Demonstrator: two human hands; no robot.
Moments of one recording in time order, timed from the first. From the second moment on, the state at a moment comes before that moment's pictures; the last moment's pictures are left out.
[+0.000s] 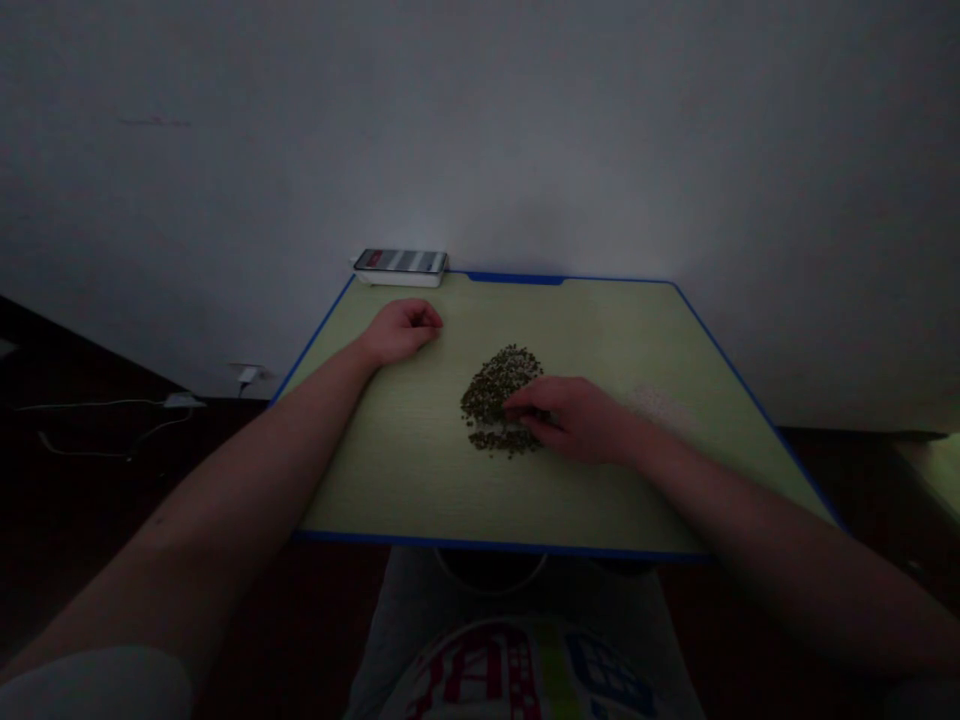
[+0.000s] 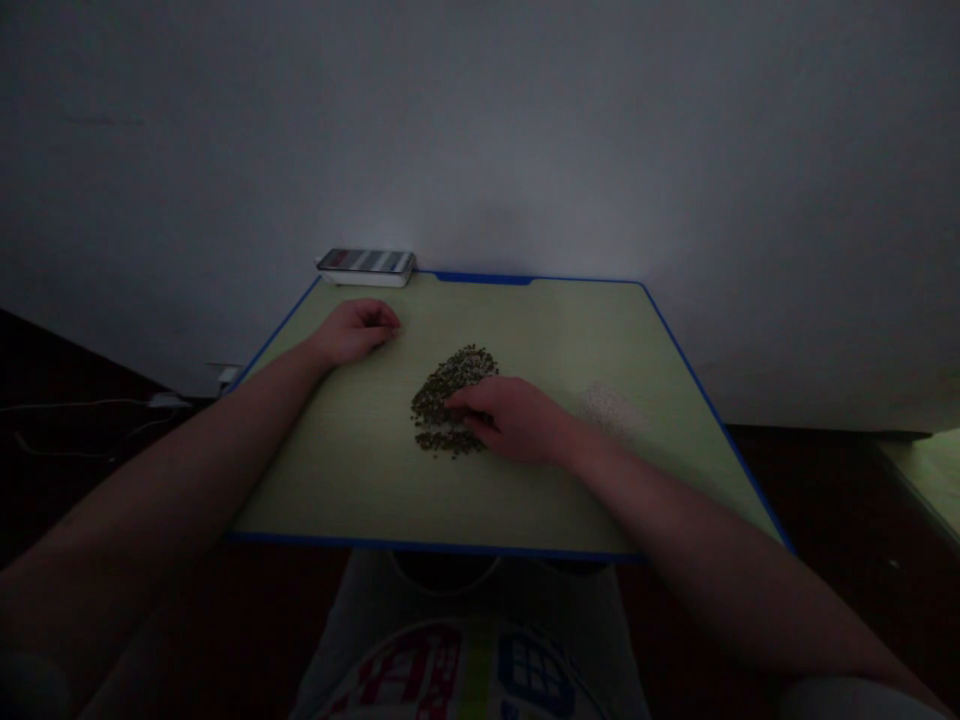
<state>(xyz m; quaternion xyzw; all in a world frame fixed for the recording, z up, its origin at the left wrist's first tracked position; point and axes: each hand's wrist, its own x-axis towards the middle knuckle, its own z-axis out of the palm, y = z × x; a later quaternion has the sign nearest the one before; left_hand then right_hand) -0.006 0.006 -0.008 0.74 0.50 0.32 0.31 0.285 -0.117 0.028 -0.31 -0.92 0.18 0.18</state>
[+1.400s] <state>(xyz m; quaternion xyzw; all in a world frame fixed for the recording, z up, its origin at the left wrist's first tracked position) -0.003 0.004 -0.004 0.73 0.51 0.32 0.32 0.288 -0.130 0.029 -0.25 -0.94 0.18 0.17</state>
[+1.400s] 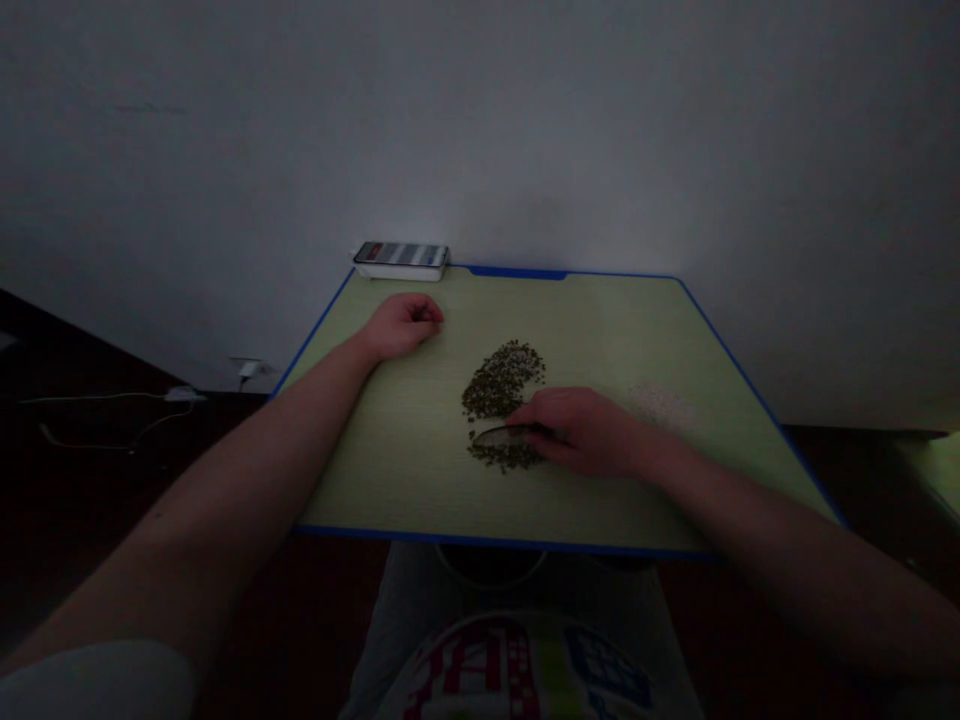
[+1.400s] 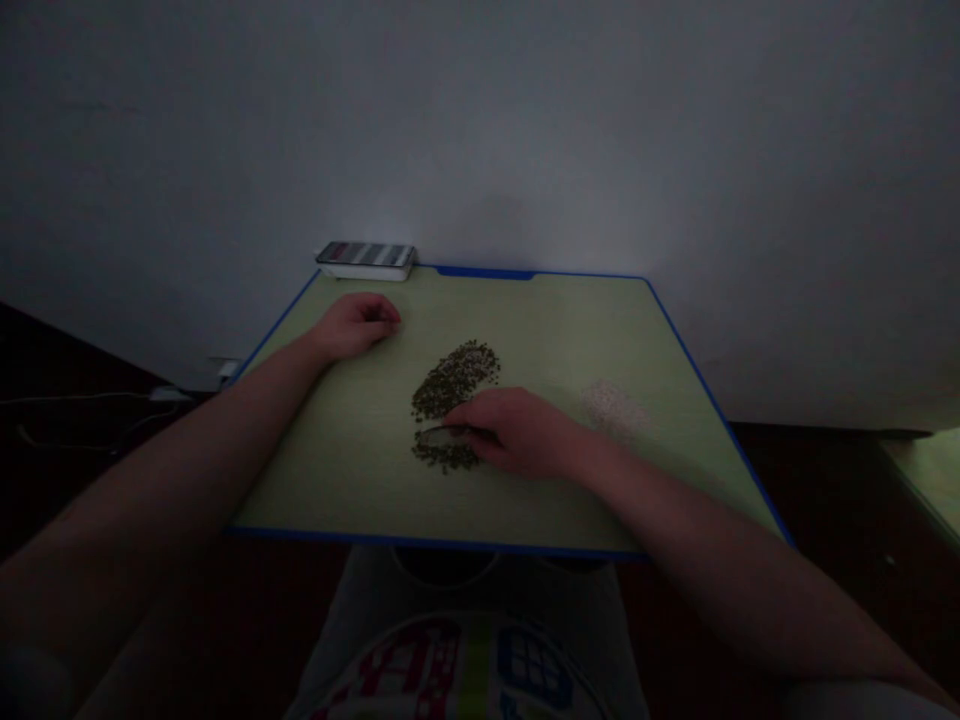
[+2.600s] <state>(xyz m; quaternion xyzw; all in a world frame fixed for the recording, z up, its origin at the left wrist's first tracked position) -0.001 0.001 -0.001 0.74 0.51 0.31 0.31 0.344 -0.191 0.029 -0.40 -0.88 0.12 0.22</state>
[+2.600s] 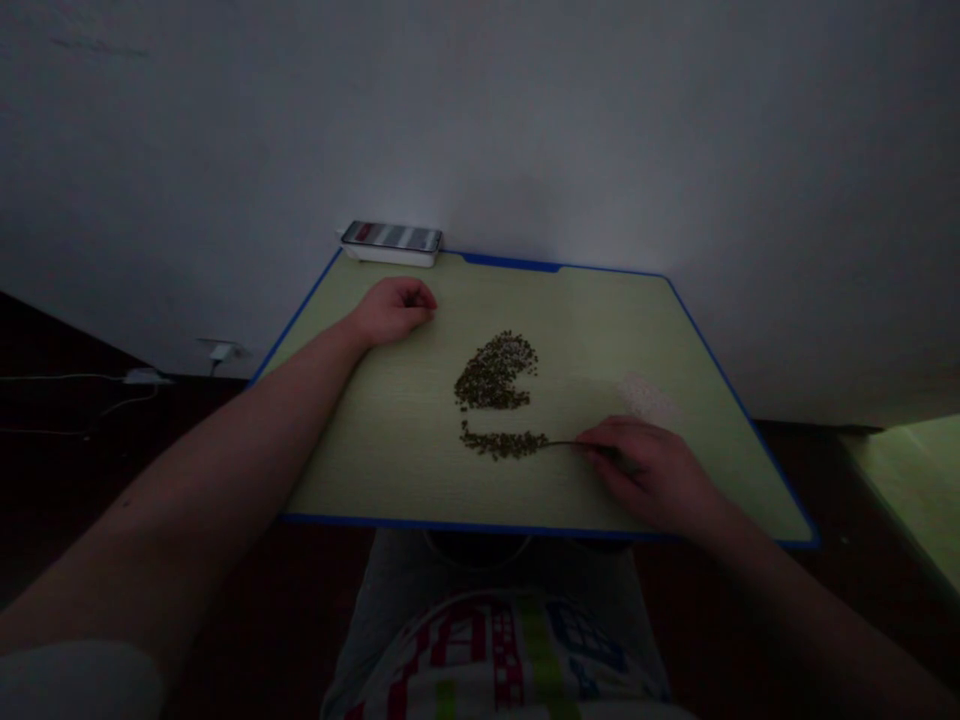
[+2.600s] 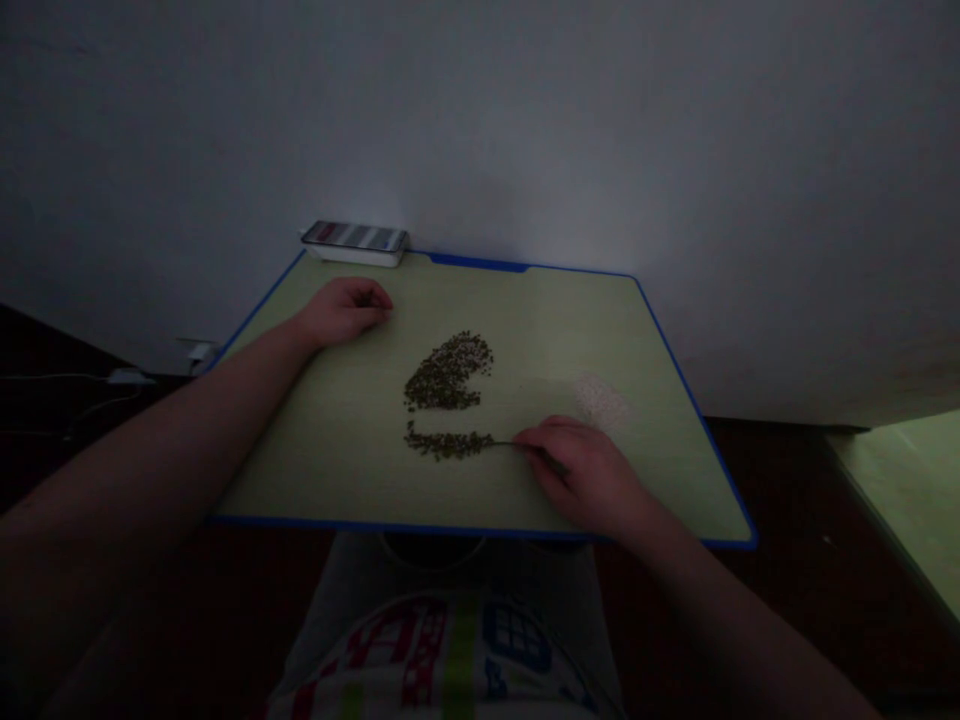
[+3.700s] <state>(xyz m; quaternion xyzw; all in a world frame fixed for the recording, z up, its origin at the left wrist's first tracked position) -0.003 0.004 -0.004 0.74 0.50 0.32 0.31 0.337 -0.197 0.030 -0.36 -0.89 0.16 0.21</state>
